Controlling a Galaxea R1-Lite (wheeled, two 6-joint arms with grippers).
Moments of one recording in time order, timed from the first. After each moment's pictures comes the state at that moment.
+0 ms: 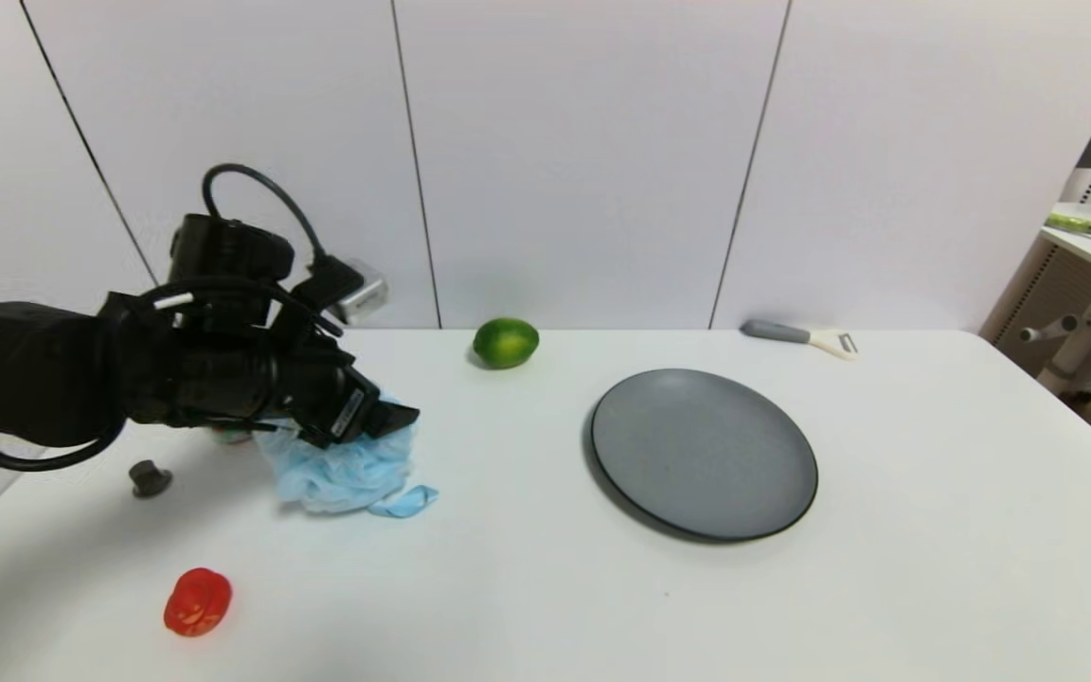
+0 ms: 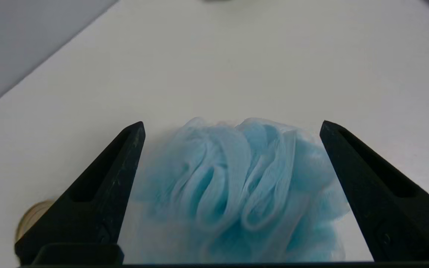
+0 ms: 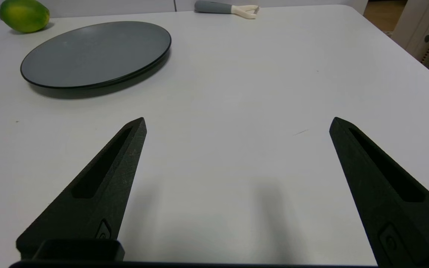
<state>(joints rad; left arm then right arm) -0.30 1.71 -1.05 -0.07 -0.12 0.37 0.00 0.00 0.00 0.00 -0.02 0.04</state>
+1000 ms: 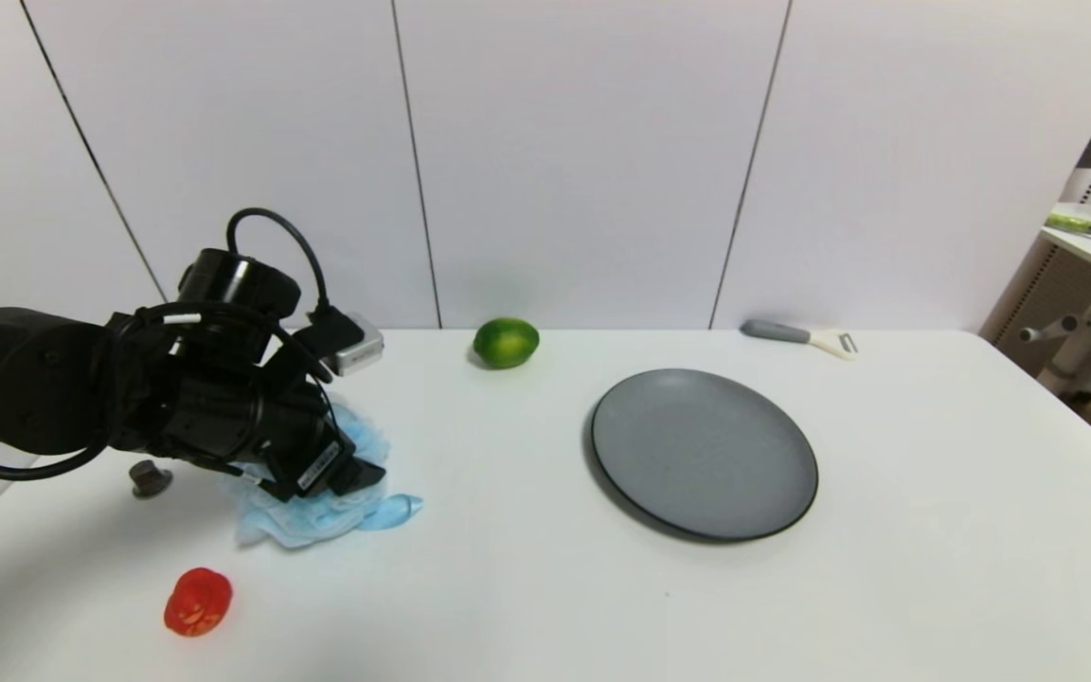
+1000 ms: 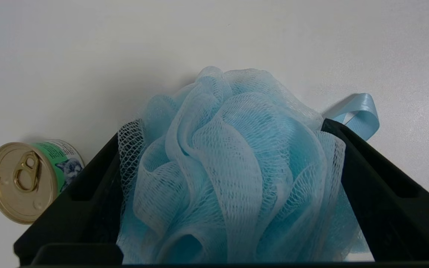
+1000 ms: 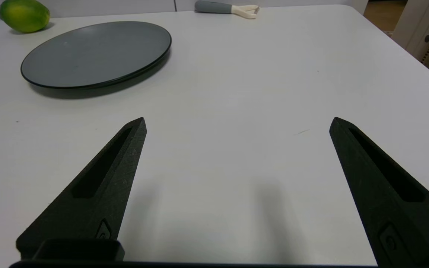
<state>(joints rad) -0.30 1.70 -1.02 0.13 -0.02 0.46 0.00 0.00 0.00 0.00 -0.02 0.04</state>
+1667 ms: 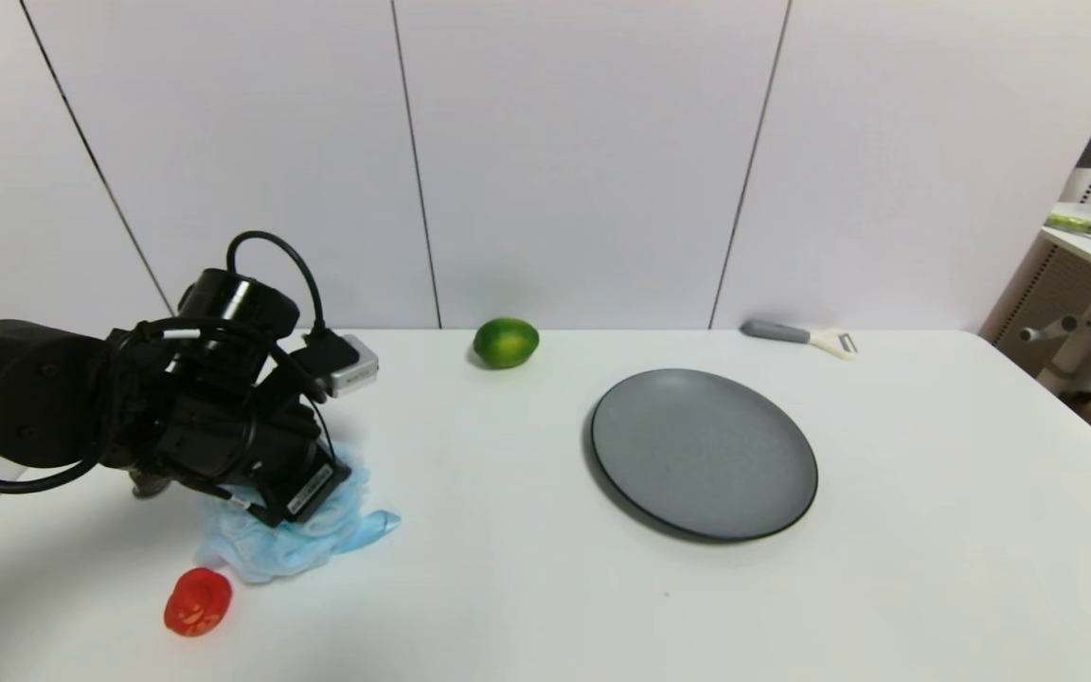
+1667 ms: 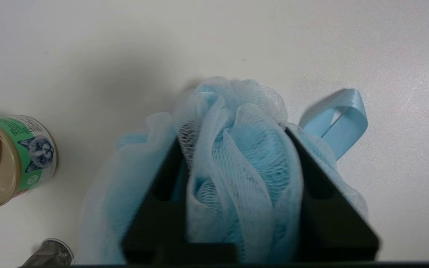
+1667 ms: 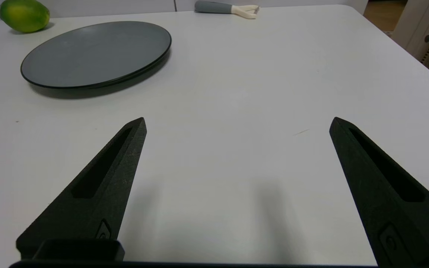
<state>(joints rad) -0.29 1.69 -0.99 0.18 -0.03 0.44 0.00 0.00 0.00 0.00 -0.02 0.04</state>
